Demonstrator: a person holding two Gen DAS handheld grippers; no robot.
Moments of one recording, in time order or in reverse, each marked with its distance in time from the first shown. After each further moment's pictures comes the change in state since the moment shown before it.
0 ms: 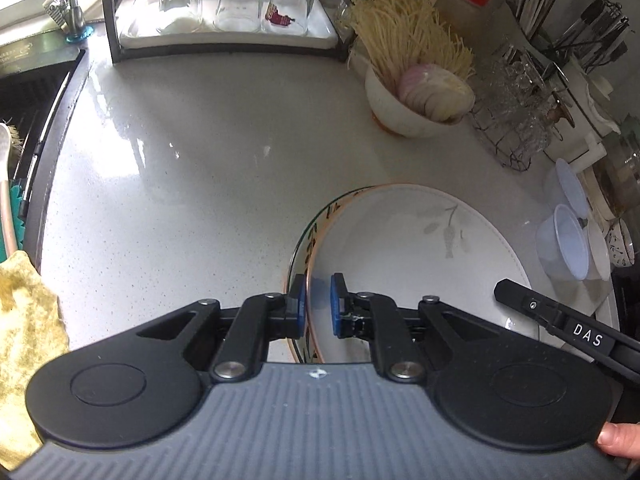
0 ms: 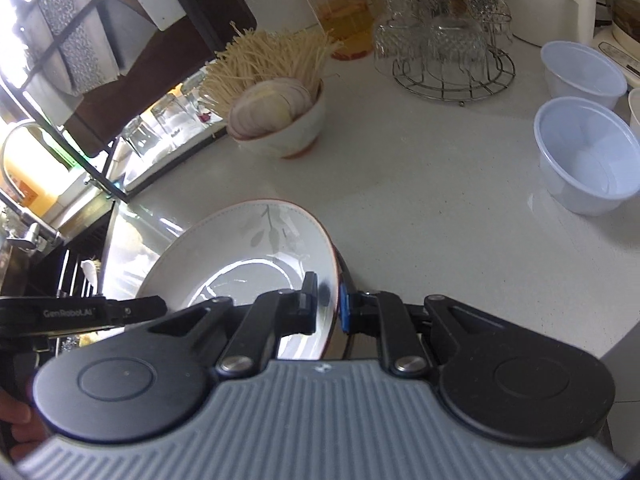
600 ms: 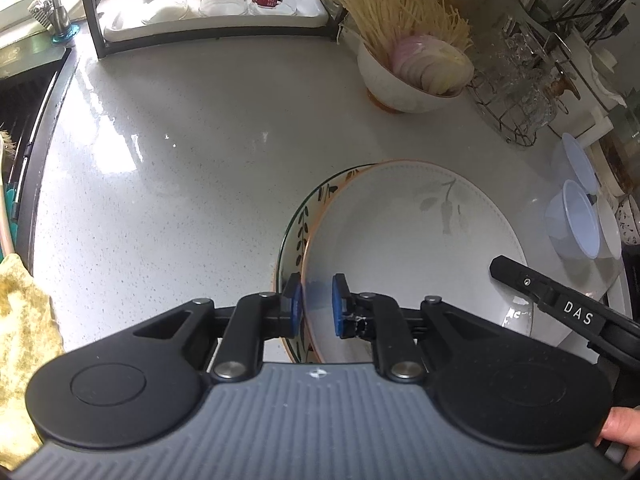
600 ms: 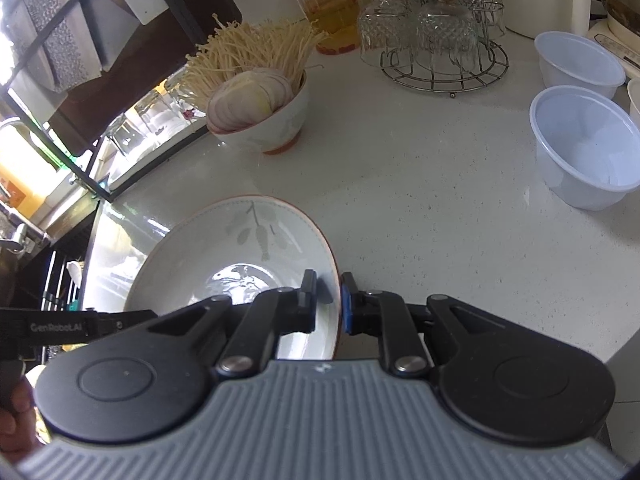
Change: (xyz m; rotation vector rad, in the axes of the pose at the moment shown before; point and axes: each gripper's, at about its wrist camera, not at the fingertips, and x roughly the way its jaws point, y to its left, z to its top) left arm 0.014 -0.011 0.001 0.046 0.042 0.027; right arm 0.013 -0.005 -0.002 0.001 -0.010 -0.023
